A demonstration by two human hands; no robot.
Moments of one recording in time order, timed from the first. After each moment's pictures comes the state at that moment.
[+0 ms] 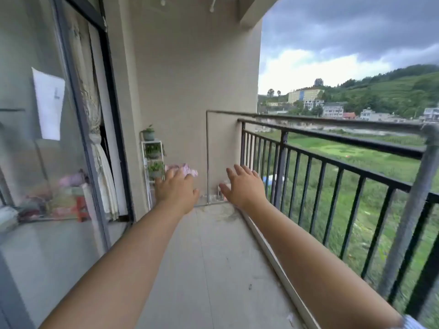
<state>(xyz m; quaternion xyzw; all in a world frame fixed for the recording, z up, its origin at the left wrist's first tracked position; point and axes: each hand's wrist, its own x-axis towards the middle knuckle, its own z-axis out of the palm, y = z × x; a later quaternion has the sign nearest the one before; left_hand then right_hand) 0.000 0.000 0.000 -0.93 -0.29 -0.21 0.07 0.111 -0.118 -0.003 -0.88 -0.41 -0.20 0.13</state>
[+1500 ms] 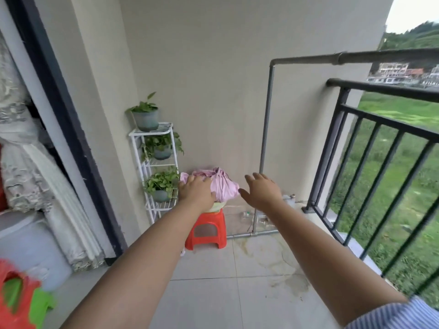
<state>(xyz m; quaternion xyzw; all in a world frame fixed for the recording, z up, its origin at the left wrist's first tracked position) 0.830 0.909 -0.127 -0.94 -0.34 -0.05 0.01 0.955 0.797 -0.137 -0.89 -0.44 -0.04 0.09</state>
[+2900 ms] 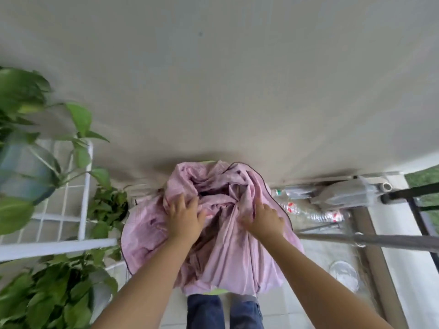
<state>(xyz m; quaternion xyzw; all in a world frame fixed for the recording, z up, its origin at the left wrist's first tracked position) 1.374 1.563 -0.541 -0.87 -0.42 0.21 -0.18 1.499 1.427 -0.549 -0.92 -0.22 0.33 0.04</state>
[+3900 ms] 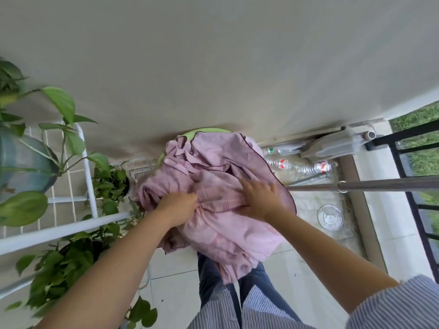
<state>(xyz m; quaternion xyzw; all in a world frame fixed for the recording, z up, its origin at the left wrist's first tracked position) 1.349 1.576 -0.487 -0.88 -0.15 0.41 -0.18 1.474 1.400 -0.505 -0.85 -0.41 0.35 -0.01</state>
